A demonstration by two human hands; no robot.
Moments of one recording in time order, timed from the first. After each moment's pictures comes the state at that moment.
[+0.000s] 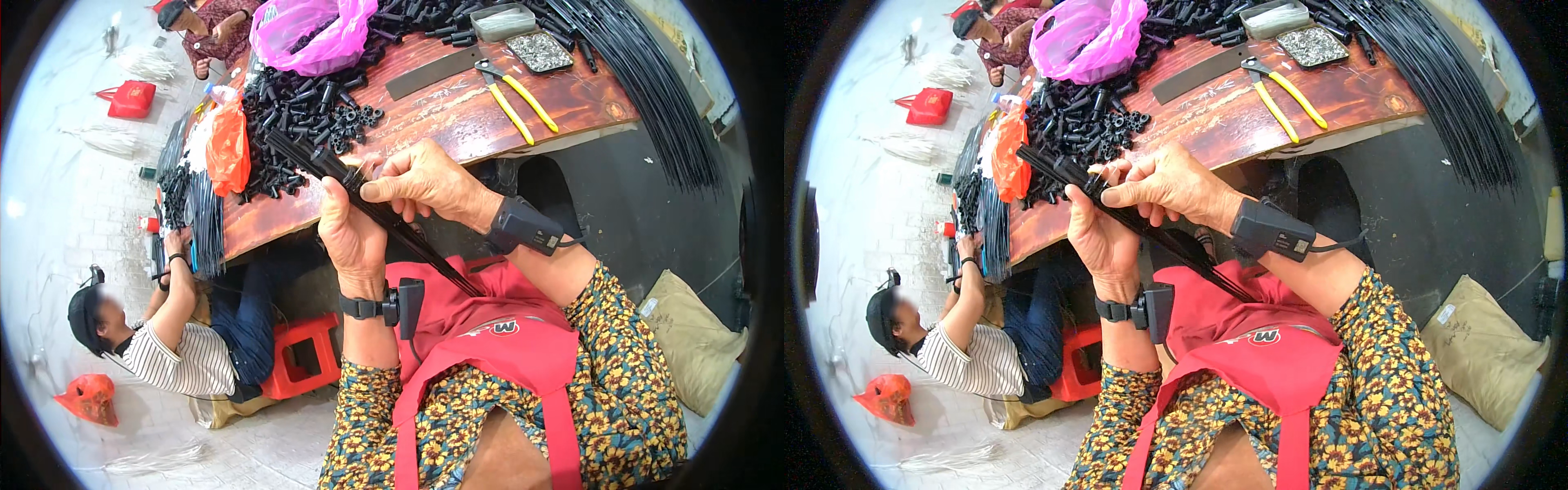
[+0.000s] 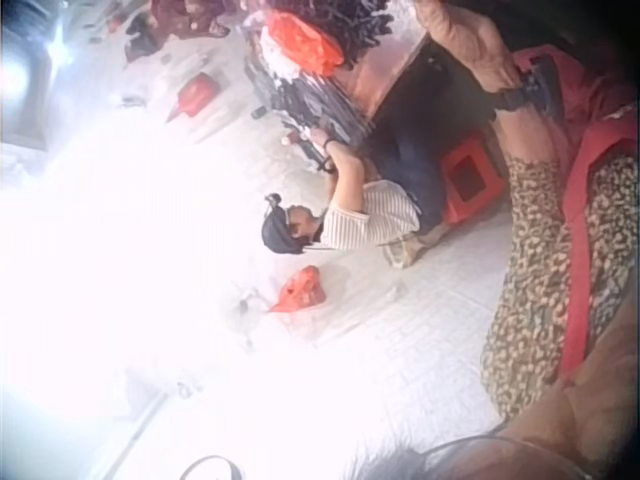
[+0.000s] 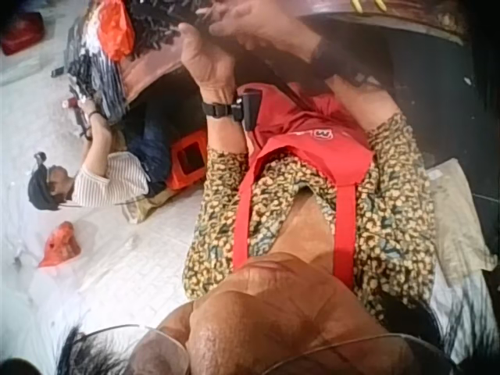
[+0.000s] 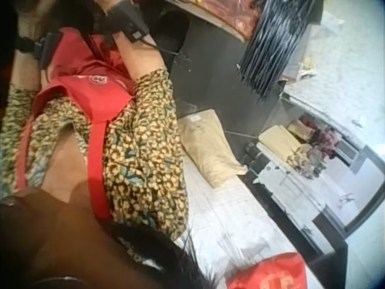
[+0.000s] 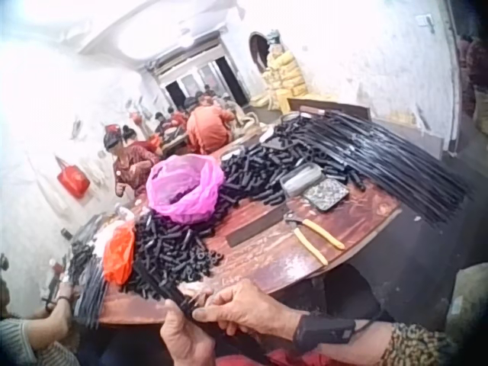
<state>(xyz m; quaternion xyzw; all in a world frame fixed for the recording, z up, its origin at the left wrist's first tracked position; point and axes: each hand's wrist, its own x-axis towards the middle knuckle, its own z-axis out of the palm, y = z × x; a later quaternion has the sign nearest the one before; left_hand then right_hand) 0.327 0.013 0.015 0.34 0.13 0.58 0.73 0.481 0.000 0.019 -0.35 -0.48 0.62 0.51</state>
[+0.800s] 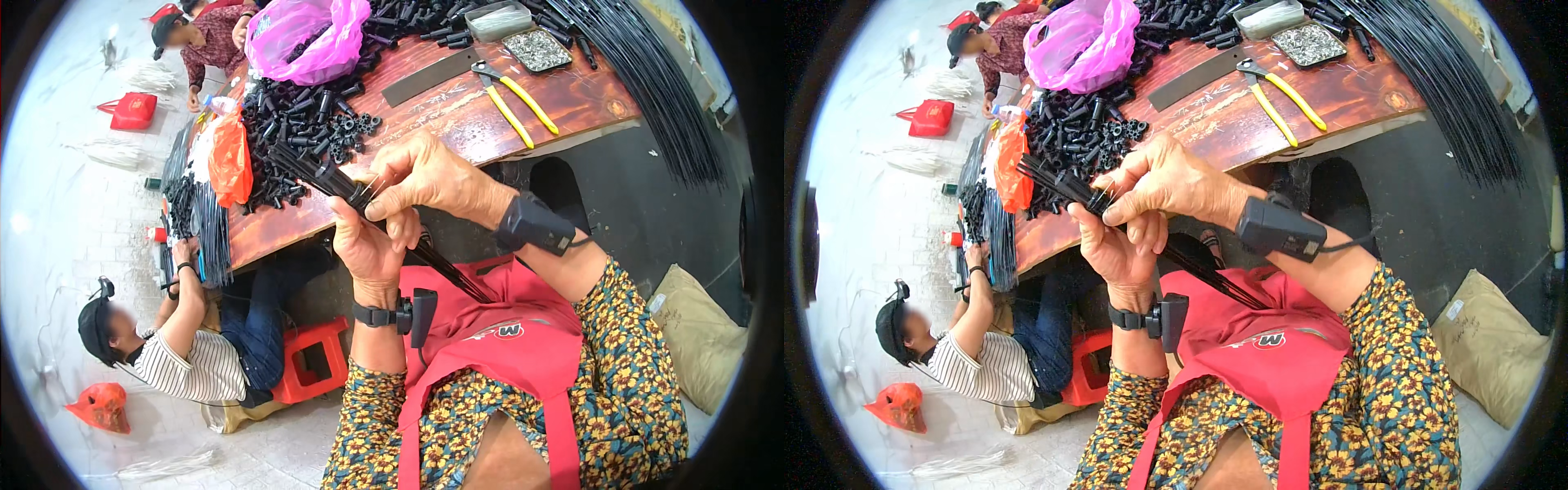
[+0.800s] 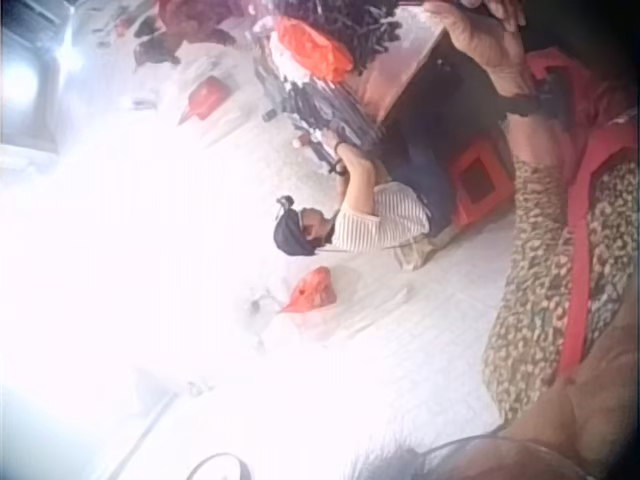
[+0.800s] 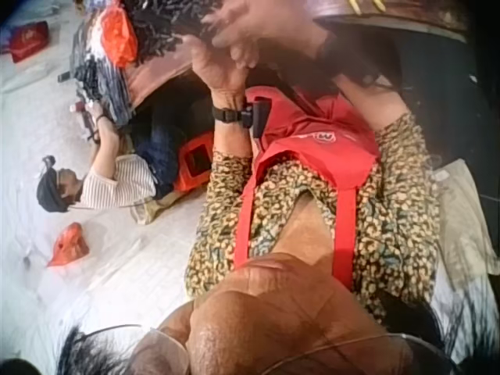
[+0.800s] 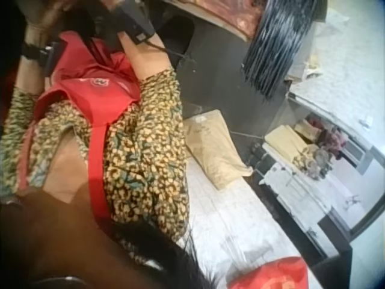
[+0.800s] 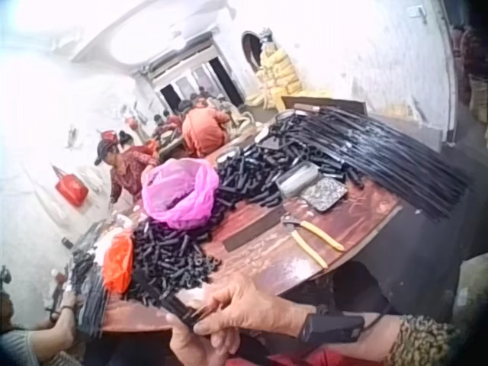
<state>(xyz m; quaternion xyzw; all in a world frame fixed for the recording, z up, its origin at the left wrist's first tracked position) 0.337 0.004 0.011 0.40 0.04 0.47 0.78 0.491 0.000 0.039 -0.20 -0.53 0.64 0.52</state>
